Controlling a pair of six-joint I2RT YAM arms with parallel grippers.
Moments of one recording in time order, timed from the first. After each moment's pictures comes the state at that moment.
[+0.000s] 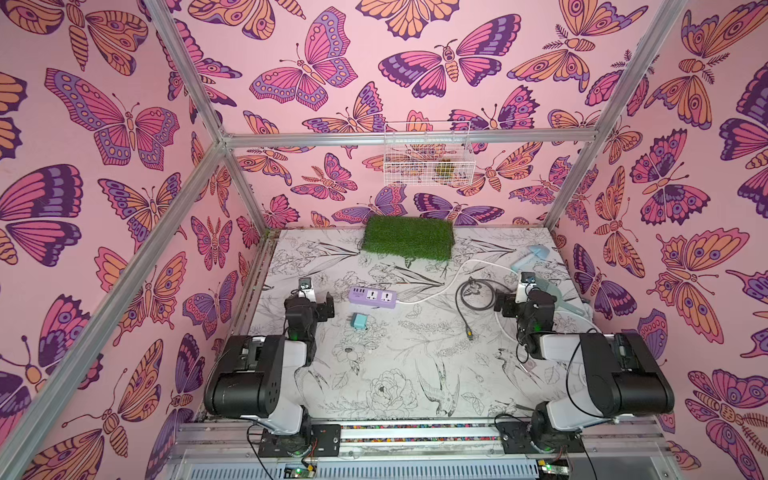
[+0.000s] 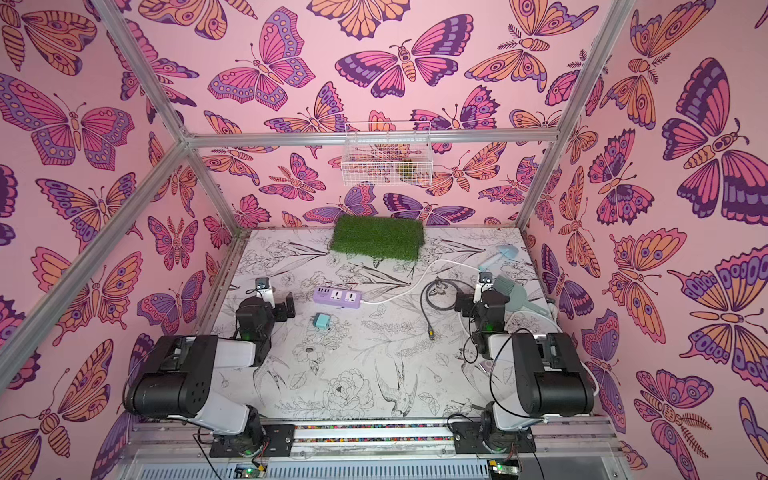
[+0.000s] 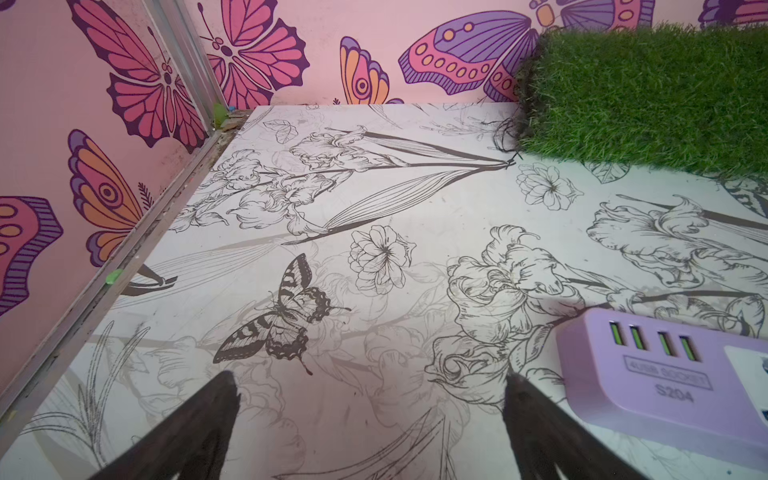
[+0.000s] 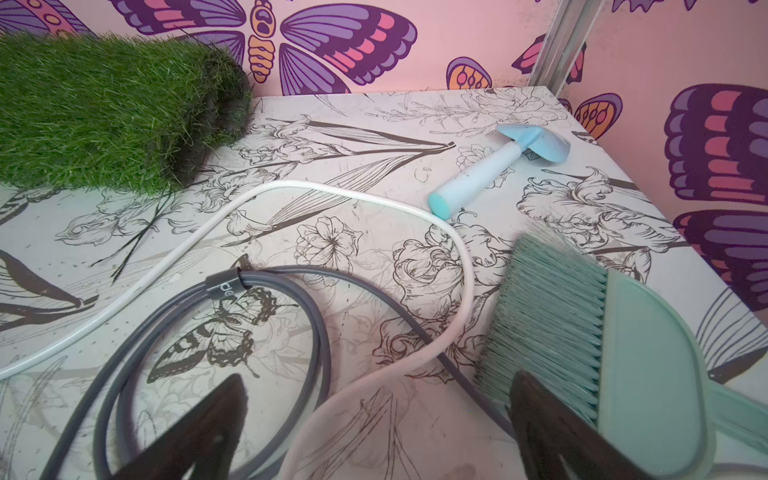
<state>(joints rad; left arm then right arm) -0.01 1.55 0.36 0.83 -0.09 0.02 0.01 1.52 0.39 0.72 0.05 0.04</state>
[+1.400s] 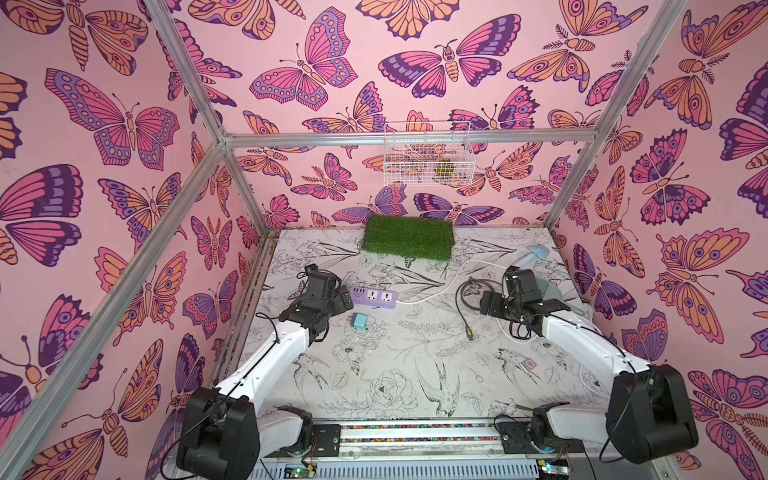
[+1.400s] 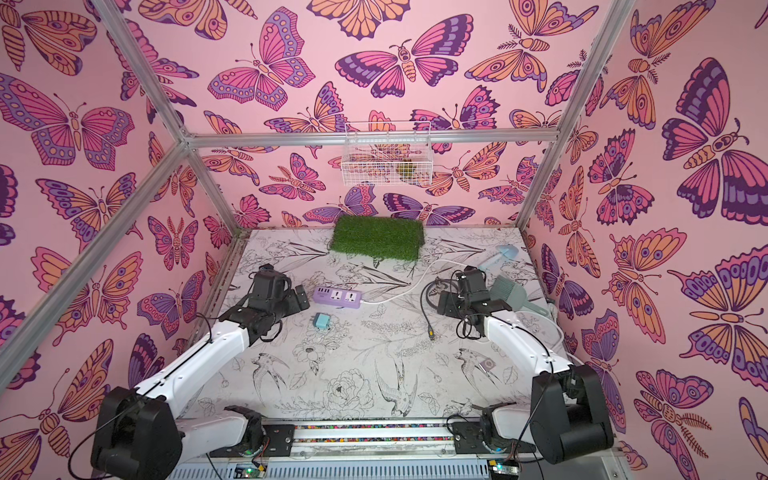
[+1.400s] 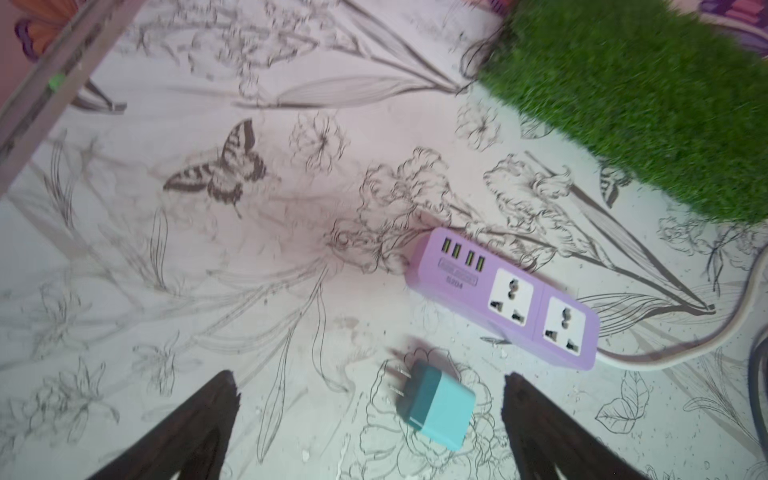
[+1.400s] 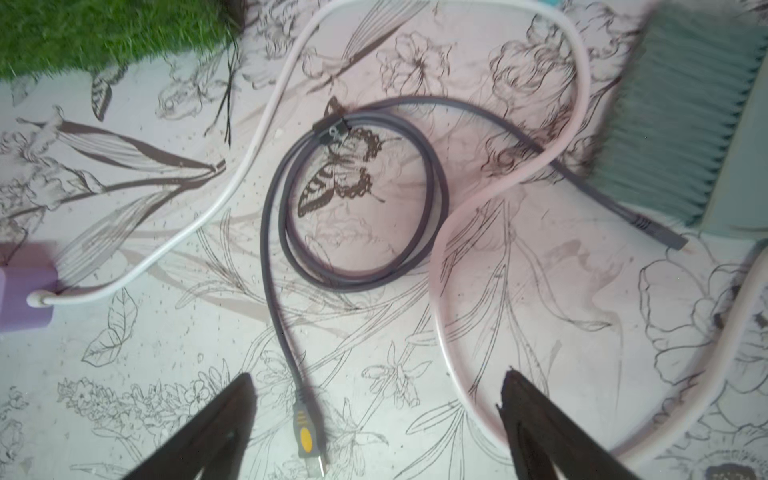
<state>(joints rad) -0.28 1.23 0.81 -0.43 -0.23 -0.55 0.24 1.31 0.80 -0.45 0.07 0.43</state>
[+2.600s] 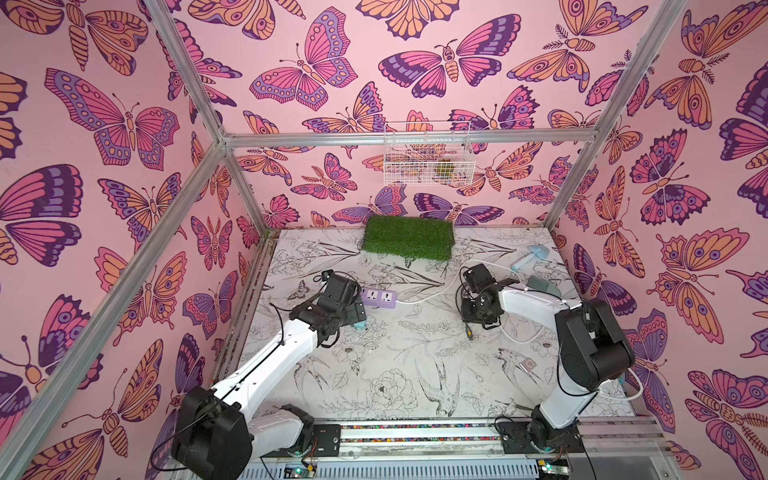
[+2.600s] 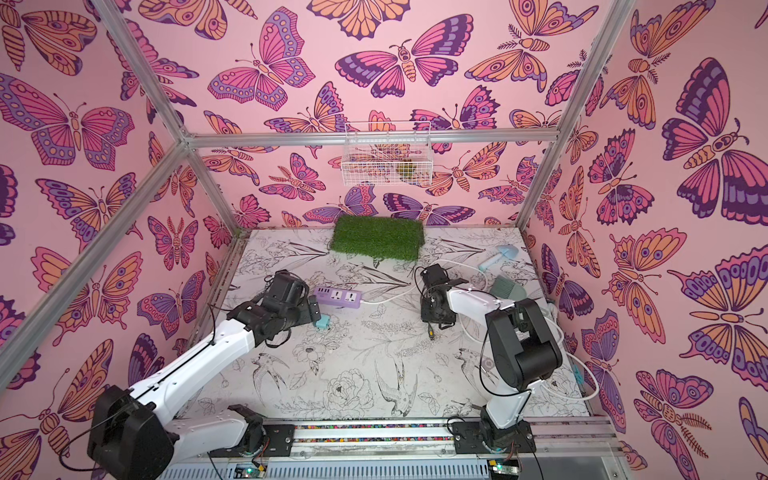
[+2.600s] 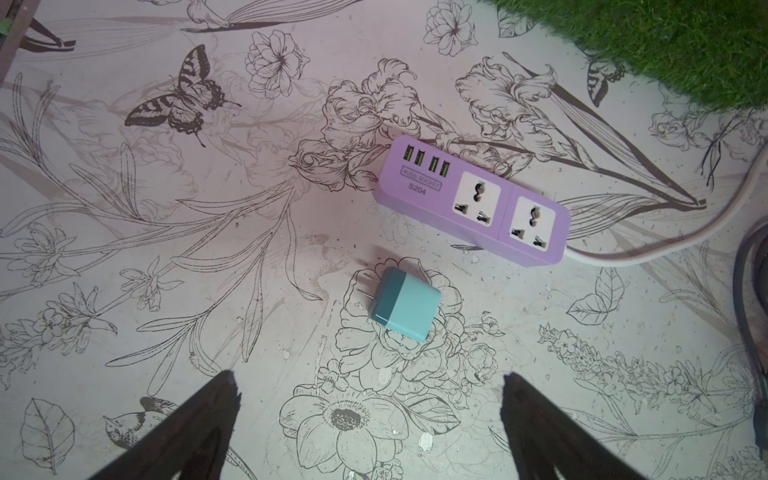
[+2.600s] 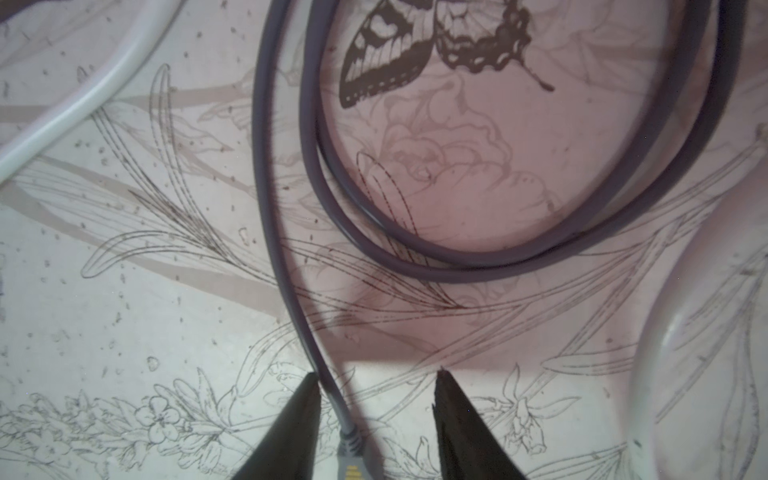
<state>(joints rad) -0.46 1.22 0.90 -0.66 -0.27 -0.59 0.39 1.73 1.04 -0.59 0.06 0.50</state>
